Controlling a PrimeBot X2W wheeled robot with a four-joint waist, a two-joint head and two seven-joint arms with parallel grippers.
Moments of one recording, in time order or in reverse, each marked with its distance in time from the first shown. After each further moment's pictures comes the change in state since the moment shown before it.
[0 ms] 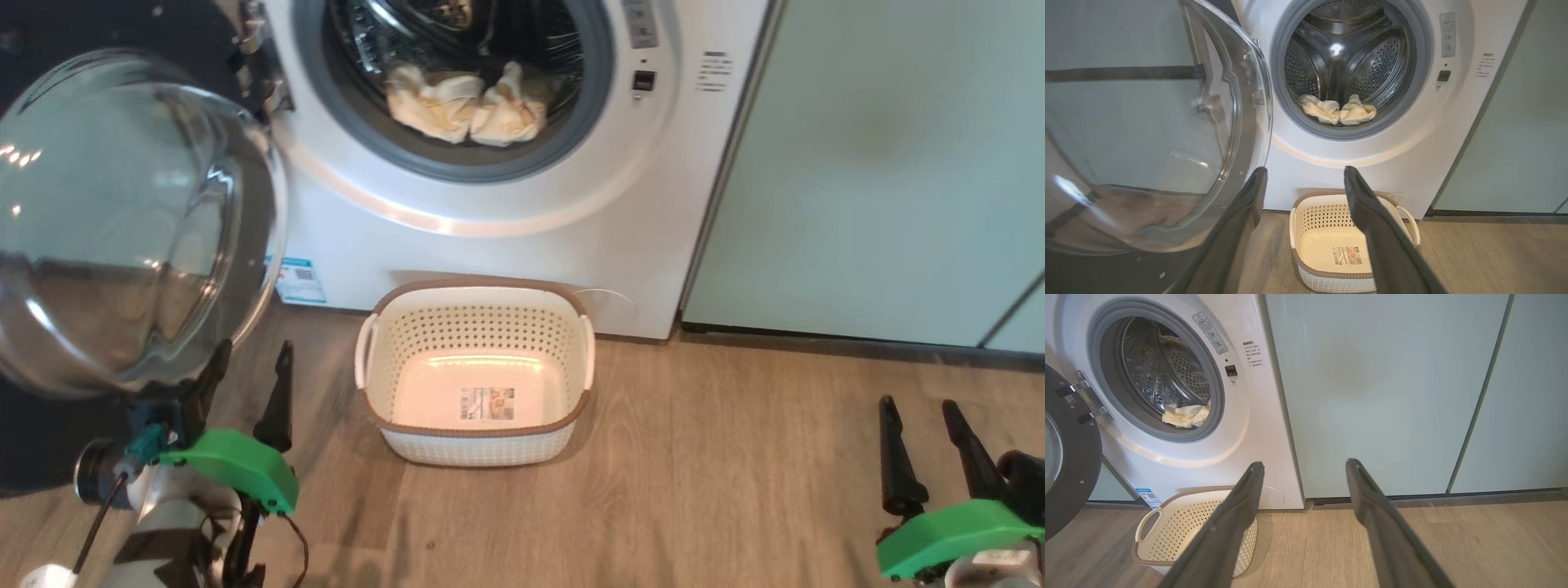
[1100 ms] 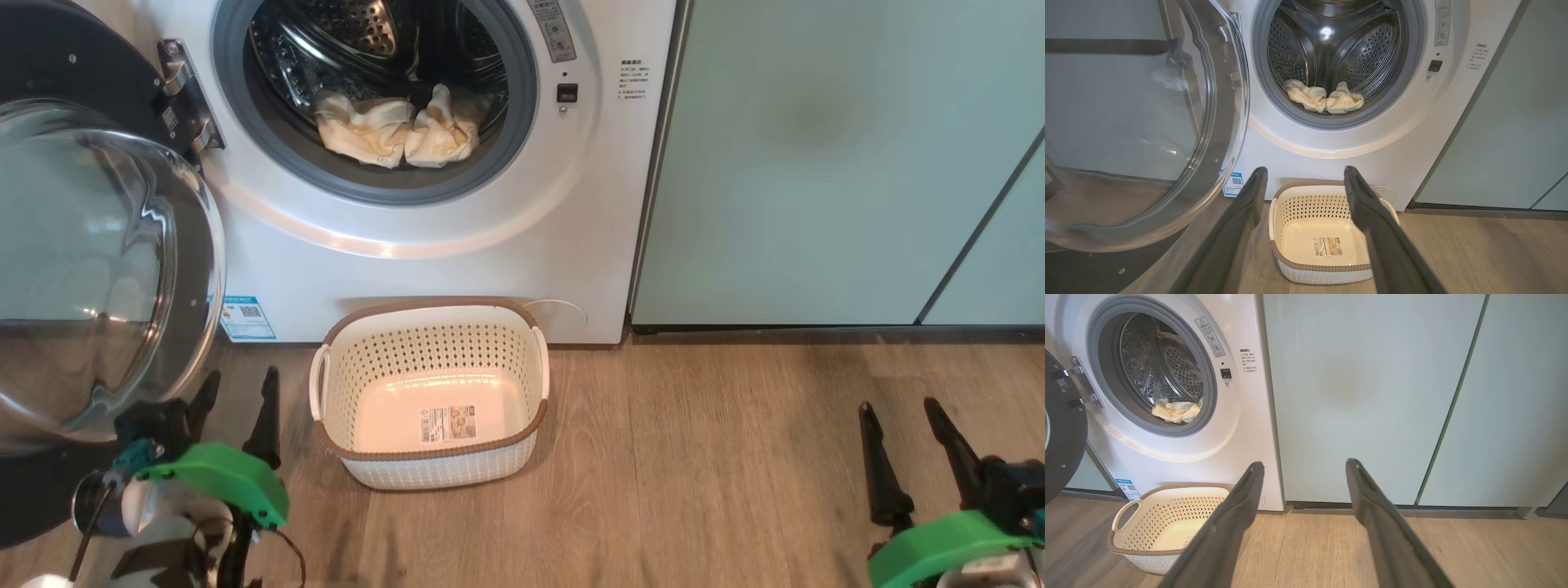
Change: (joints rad) left arm -0.005 -0.048 0.072 0.132 -0.003 -0.078 0.000; right arm 0.031 -0.008 0.019 -0.072 -0.122 0.000 0.000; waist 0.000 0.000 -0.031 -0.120
